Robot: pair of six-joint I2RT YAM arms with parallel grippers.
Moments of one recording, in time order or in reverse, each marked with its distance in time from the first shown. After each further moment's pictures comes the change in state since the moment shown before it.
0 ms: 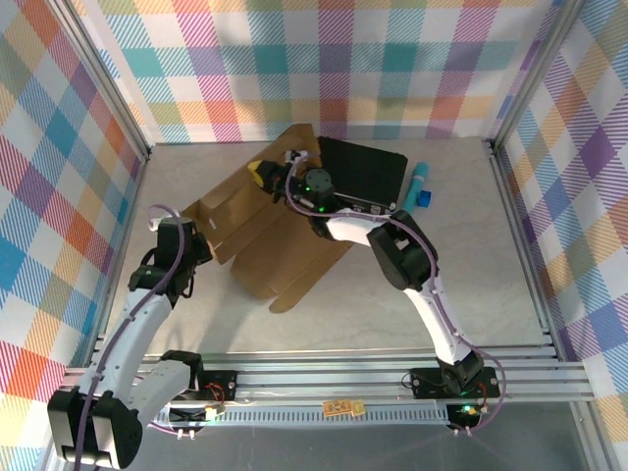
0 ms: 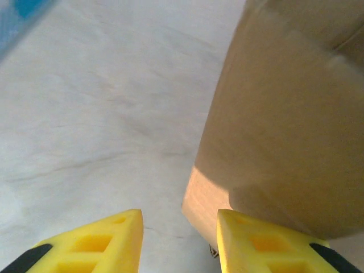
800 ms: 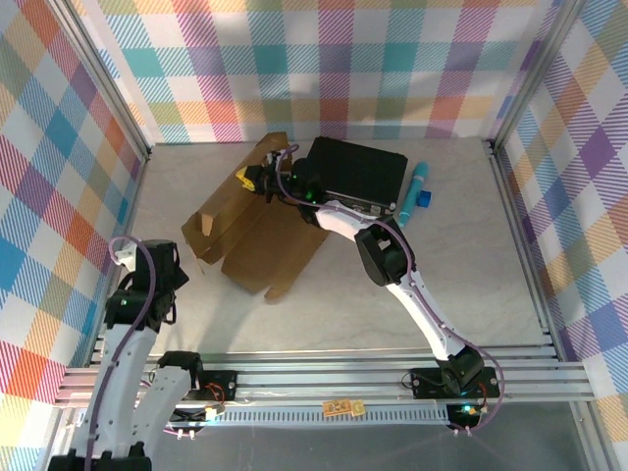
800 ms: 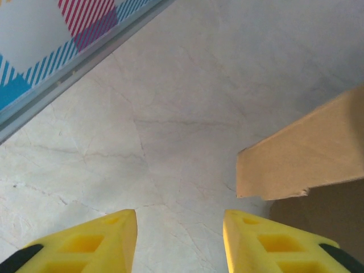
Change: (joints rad) left arm 0.089 -0.187 0.050 -0.394 -0.112 -0.167; right arm -0.044 0.304 0.468 -0.246 -0.274 0.026
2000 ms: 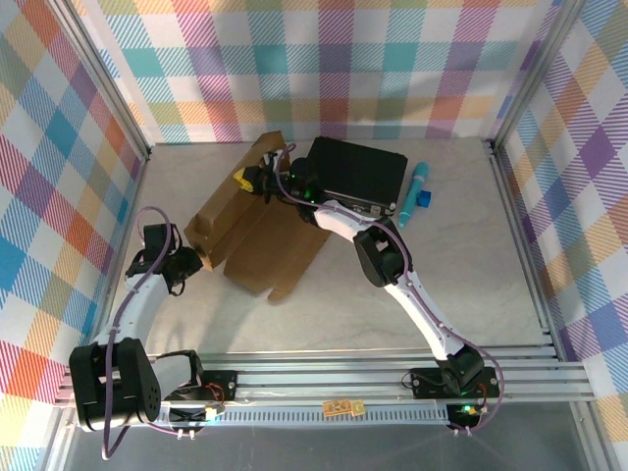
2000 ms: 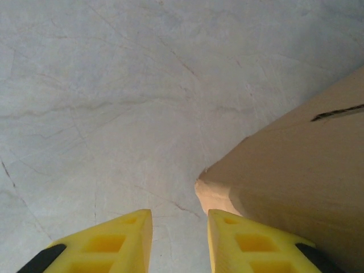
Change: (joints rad) left arm 0.175 0.406 -0.134 0.478 0.418 0.186; right arm 0.005 0.059 0.089 -0.025 -0.050 0.014
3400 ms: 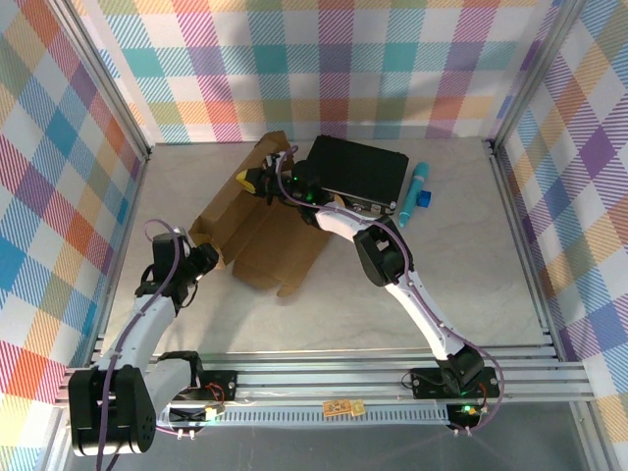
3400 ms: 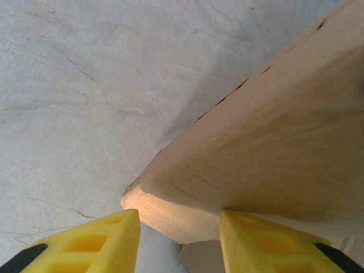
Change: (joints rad) left arm -0.109 -0.150 -0.154 0.260 0.105 -0.122; right arm 0.003 -0.023 -0.063 0.045 0.007 -0.011
